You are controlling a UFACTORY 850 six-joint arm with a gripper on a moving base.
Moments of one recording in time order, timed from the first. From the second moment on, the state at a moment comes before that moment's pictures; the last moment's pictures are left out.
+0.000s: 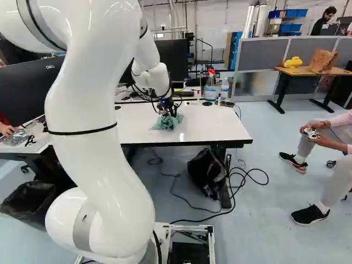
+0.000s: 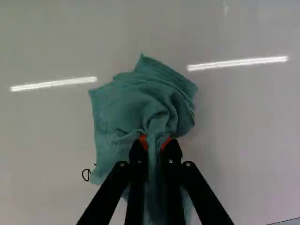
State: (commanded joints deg) arm -2.7 -19.1 -62.7 2.0 -22.1 0.0
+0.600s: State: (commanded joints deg) arm 2.3 -16.0 -58.8 2.0 -22.1 0.0
